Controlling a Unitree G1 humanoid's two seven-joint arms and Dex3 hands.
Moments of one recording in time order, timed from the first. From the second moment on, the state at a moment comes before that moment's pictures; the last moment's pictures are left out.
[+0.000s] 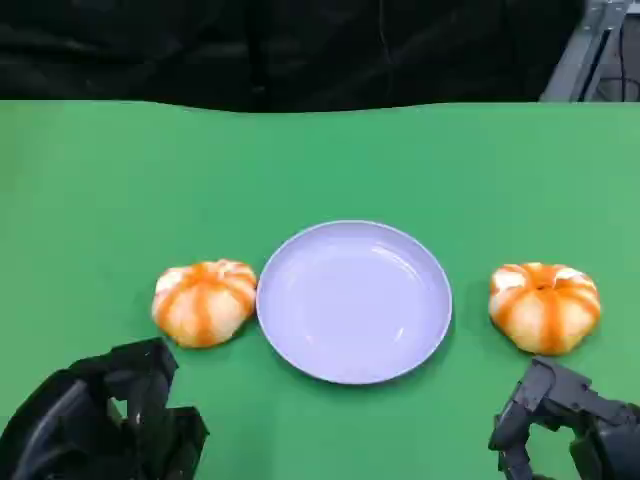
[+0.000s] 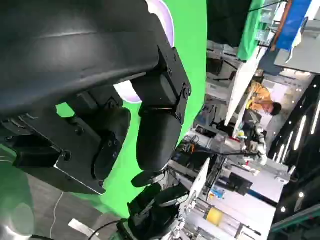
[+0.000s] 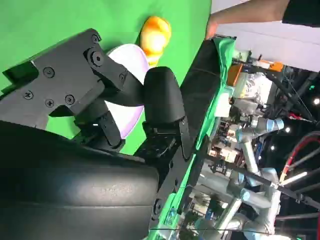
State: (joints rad) left arm 0.31 0.26 0.16 -0.37 -0.70 0.37 -0.58; right arm 0.38 -0.03 0.09 -0.11 -0.13 -0.62 0.04
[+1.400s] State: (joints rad) left arm 0.33 0.24 0.11 -0.22 0.18 -0.43 -0.36; right arm 0.38 -0.02 0.10 -0.13 -0.14 -0.61 0.03
